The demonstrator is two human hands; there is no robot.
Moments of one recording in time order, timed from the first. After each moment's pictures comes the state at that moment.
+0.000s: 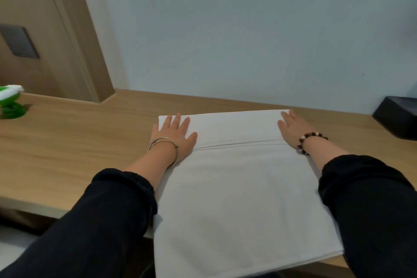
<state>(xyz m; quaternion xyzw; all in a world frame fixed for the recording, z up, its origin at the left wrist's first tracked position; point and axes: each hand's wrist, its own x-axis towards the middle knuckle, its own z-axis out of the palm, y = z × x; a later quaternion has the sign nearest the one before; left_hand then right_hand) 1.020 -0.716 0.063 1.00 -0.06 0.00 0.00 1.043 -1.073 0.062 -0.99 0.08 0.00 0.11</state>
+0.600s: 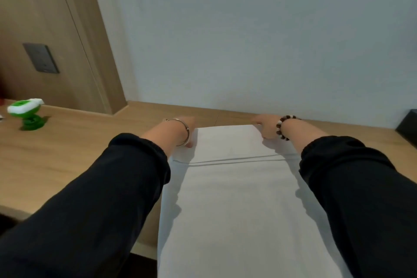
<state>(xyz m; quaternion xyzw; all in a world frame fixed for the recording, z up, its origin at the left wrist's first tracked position) 1.056 -0.727 0.139 0.99 -0.06 -0.10 -0.07 1.095 -0.988 0.120 -0.99 -0.07 0.14 0.01</state>
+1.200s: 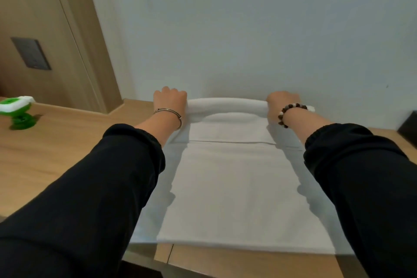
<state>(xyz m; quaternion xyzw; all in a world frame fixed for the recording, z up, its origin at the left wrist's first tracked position) 1.096 -0.712 0.150 0.98 -0.01 0.16 -0.15 1.103 -0.990 0.154 -0.99 0.01 -0.08 -0.10</state>
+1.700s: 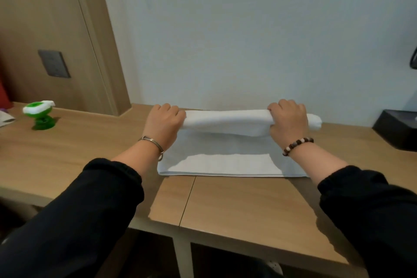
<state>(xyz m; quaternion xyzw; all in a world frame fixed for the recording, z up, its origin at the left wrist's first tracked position) 0.995 -0.676 0.139 0.88 -0.23 0.40 -0.12 0.986 -0.989 0.137 -0.91 -0.07 -0.42 -0.01</state>
